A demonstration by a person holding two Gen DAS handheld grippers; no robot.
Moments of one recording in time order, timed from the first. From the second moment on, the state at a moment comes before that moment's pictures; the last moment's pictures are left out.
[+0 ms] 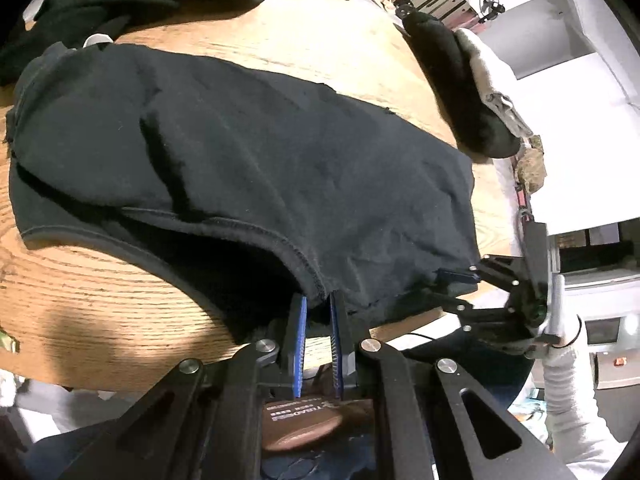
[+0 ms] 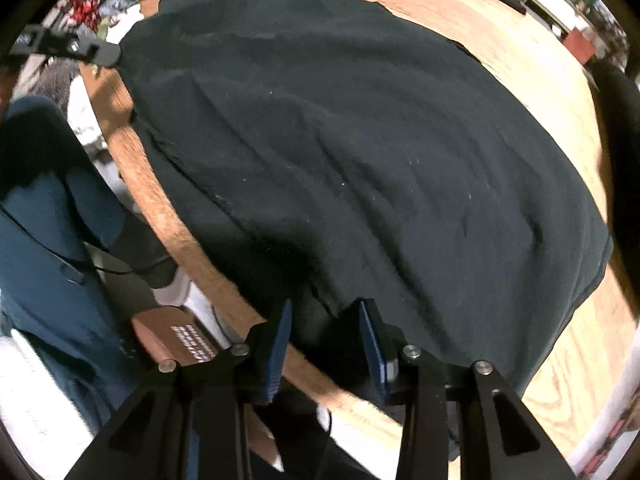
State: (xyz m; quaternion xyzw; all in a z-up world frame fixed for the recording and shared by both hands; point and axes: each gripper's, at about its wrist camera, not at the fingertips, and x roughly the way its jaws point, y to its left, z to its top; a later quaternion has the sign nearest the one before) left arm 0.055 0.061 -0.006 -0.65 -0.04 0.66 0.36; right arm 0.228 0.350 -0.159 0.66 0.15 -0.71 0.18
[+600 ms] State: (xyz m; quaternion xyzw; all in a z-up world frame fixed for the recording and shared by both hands) left arm 0.060 0.048 -0.043 -0.70 0.01 0.64 0.31; right arm 0.241 0.344 -0.148 0.67 0.17 -0.69 0.22
